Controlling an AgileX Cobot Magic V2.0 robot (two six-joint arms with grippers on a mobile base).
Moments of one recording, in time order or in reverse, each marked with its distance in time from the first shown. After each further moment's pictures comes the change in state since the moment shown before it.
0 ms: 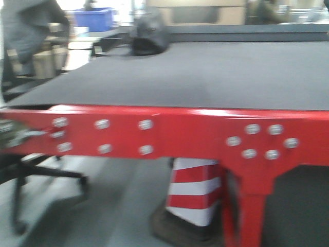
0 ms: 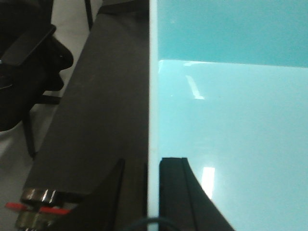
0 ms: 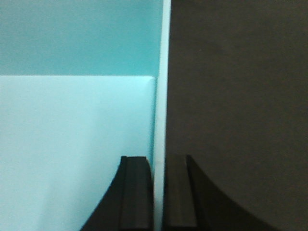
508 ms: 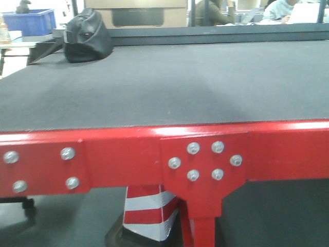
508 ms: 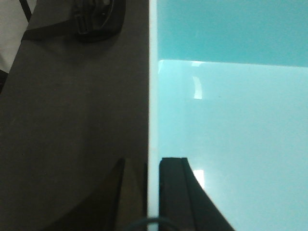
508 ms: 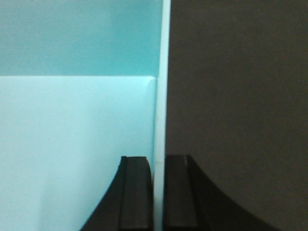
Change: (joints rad) left arm -0.004 0.000 0.000 0.002 0.000 0.000; right arm 0.000 0.000 0.000 0.000 0.002 0.000
